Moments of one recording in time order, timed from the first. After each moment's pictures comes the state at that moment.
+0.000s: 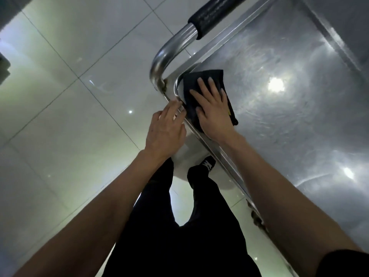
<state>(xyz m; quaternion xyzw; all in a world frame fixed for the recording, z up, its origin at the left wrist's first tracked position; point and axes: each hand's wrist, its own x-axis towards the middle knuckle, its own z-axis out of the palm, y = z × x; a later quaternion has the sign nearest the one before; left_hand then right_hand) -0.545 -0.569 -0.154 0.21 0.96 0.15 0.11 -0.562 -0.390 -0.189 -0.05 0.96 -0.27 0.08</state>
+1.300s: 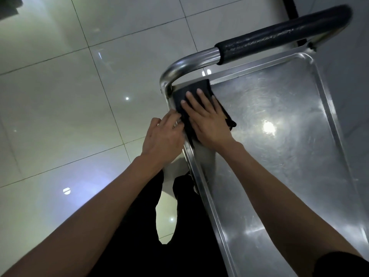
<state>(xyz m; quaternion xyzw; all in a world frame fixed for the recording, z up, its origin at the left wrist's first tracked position) -0.536 -0.529 -0.151 0.07 0.98 0.15 0.07 -0.612 -0.356 -0.203 -0.35 0.93 -0.14 0.06</state>
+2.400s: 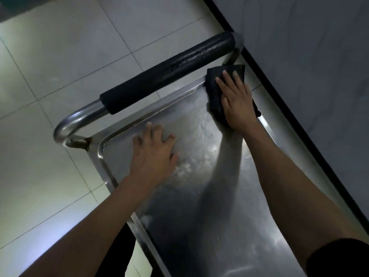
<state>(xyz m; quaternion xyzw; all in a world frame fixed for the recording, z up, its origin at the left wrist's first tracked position) -0.649 -0.366 -0.166 0.11 0.98 0.04 0.19 -0.773 -0.095 -0.204 -0.08 0.99 -0.14 0.04</state>
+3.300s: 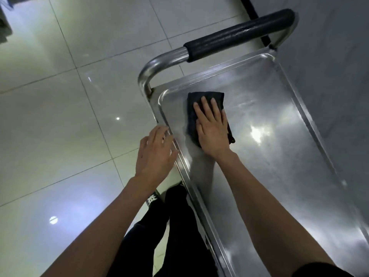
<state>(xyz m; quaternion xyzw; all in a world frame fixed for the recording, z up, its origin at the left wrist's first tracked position) -0.484 -0.490 -0.157 0.02 0.98 0.15 0.10 -0.576 -0.302 -0.197 -0.14 0.98 -0.13 0.09</state>
